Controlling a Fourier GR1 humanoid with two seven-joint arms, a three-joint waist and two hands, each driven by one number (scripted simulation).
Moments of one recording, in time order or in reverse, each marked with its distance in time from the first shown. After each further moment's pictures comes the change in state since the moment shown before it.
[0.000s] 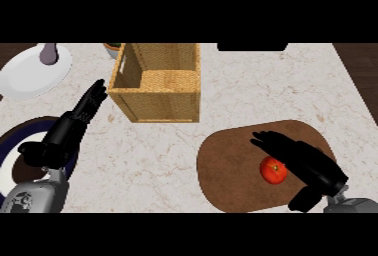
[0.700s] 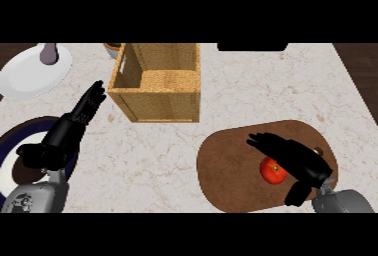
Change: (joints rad) left arm 0.011 -0.026 0.032 0.000 -0.022 -0.026 -0.013; right arm -0.053 0.045 -0.003 0.163 0.113 -0.008 -0.033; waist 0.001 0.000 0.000
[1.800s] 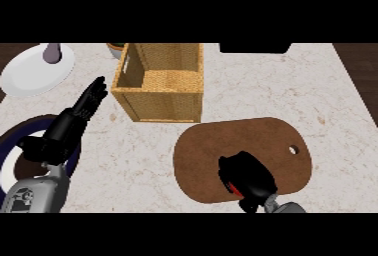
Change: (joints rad) left arm -0.037 -0.009 0.018 0.012 -0.001 -0.030 0.024; right arm 0.029 0.206 0.255 -0.027 0.248 -0.159 0.217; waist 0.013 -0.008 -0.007
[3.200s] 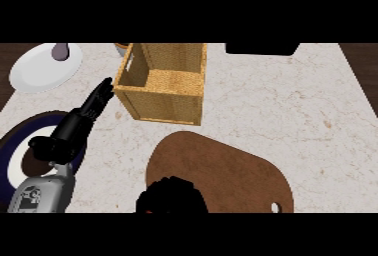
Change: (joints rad) left arm -0.007 -0.014 -0.024 0.016 -0.017 -0.001 -0.010; right arm -0.296 0.067 0.639 -0.277 -0.309 -0.759 1.019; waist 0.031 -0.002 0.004
